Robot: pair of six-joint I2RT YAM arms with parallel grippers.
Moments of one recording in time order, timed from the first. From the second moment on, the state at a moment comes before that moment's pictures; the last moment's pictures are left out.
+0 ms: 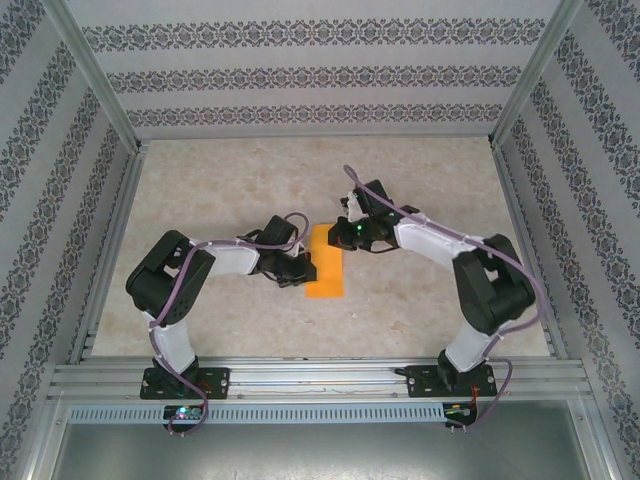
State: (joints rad) left arm -0.56 1.83 0.89 -0.12 0.58 -0.75; right arm 0.49 1.67 1.04 -0.34 -0.51 0.63
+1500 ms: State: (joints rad) left arm -0.54 1.88 0.99 -0.11 0.55 -0.77; right arm 0.63 1.75 0.88 -0.32 -0.45 0.72
